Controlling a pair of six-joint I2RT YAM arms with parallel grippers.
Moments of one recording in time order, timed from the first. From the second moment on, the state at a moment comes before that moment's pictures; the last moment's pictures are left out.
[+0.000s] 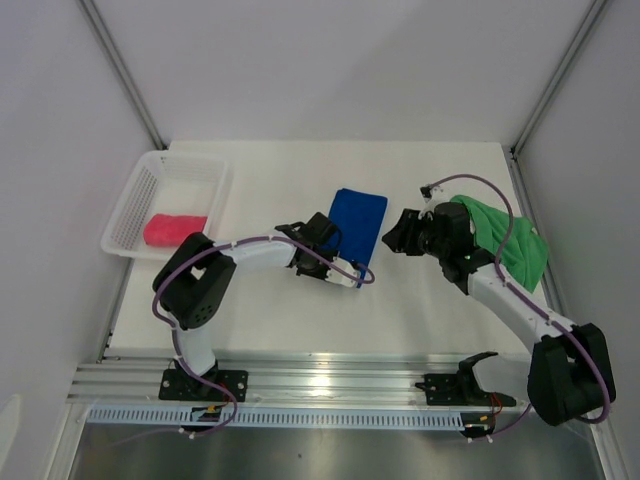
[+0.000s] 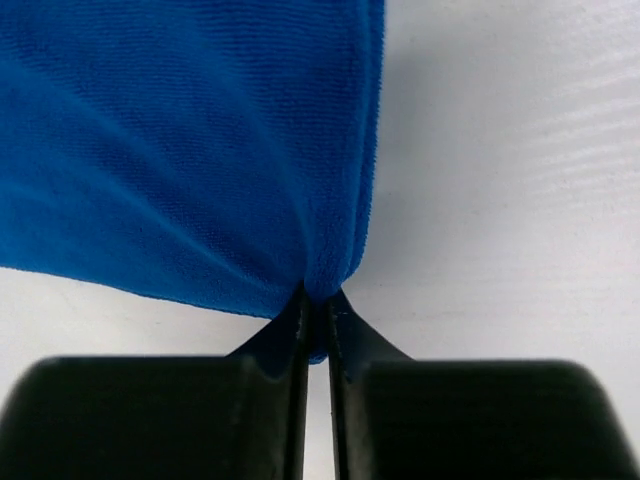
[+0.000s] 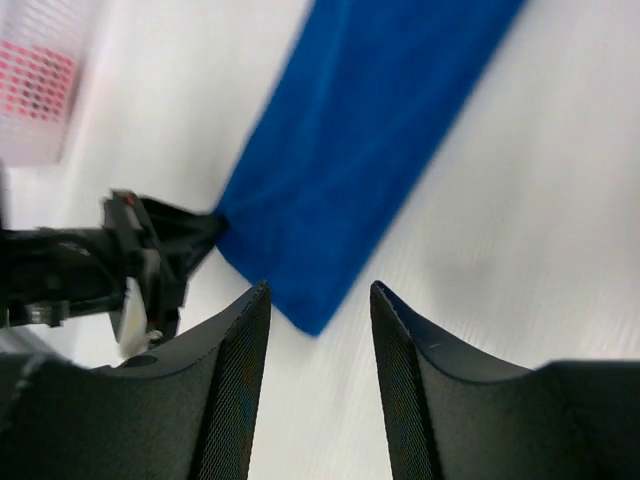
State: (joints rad) left arm -0.73 1.84 1.14 -0.48 0.12 1.19; right arm 0.35 1.24 0.75 -0.08 -0.26 0.49
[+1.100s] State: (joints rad) left arm -0.62 1.87 1.29 -0.80 0.43 0.86; right arm 0.67 1.34 0.59 -0.11 -0.58 -1.17
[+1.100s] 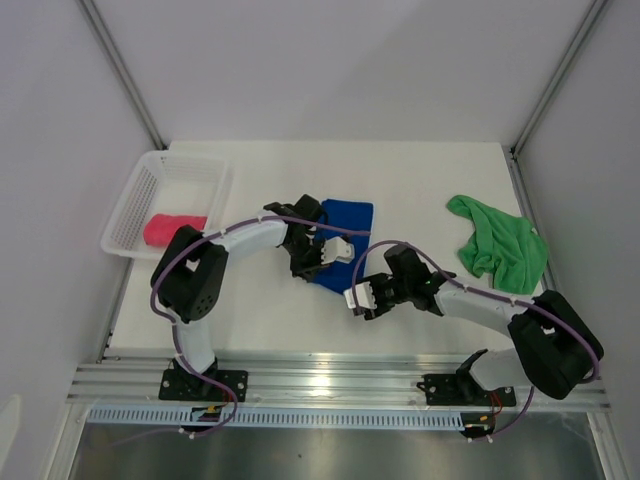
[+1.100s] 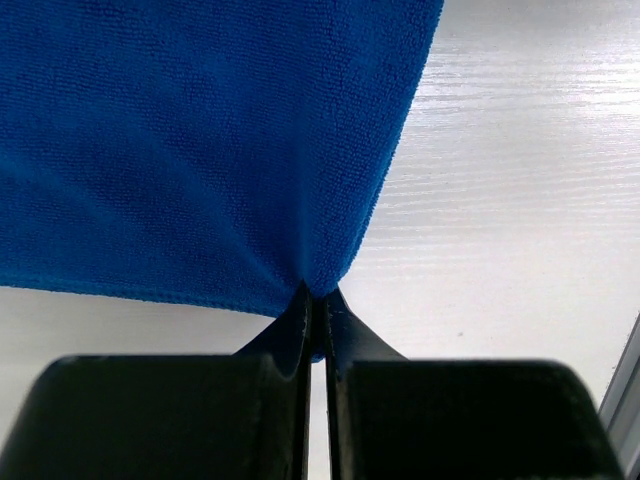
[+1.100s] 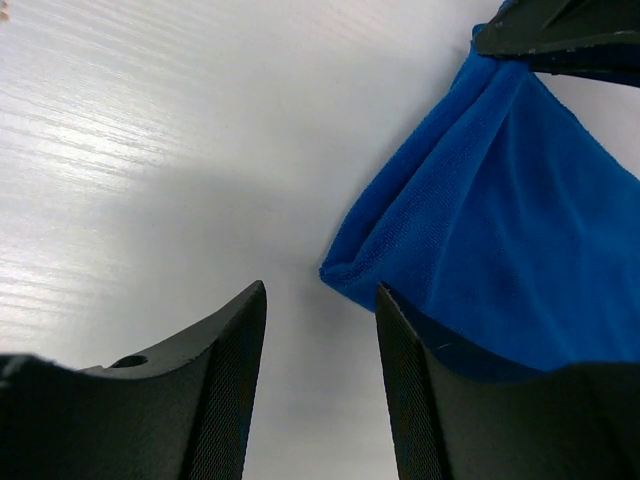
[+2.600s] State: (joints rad) left arm -0.62 1.82 1.18 -0.92 0.55 0.78; right arm 0.76 1.28 0.67 -0.21 -0.60 -0.94
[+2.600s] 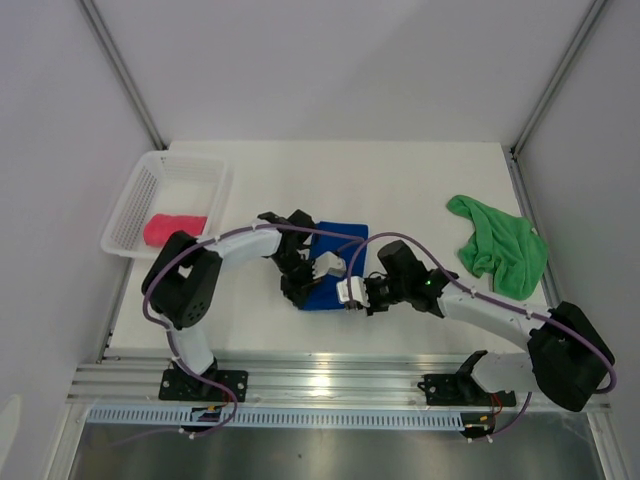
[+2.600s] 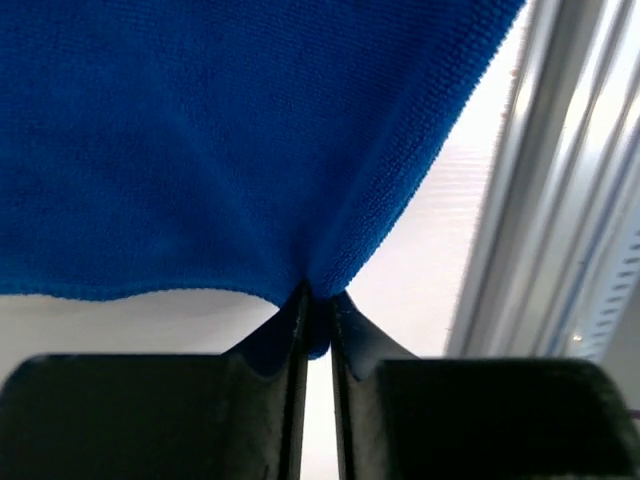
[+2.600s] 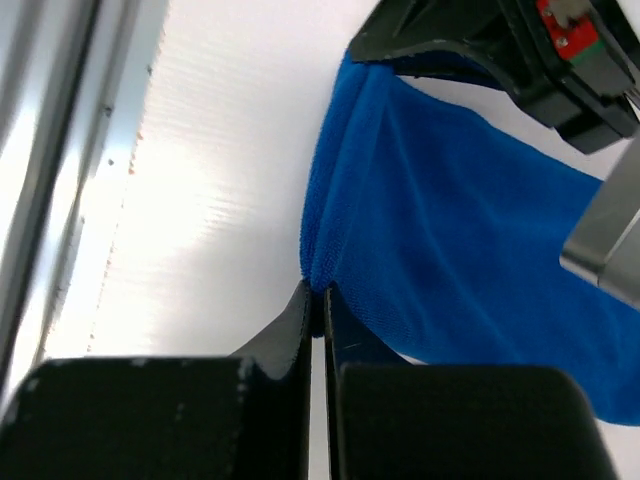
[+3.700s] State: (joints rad) left arm -0.61 1.68 1.11 -0.76 0.61 0.60; right arm 0.56 1.54 0.85 -0.21 -0.66 -0.50
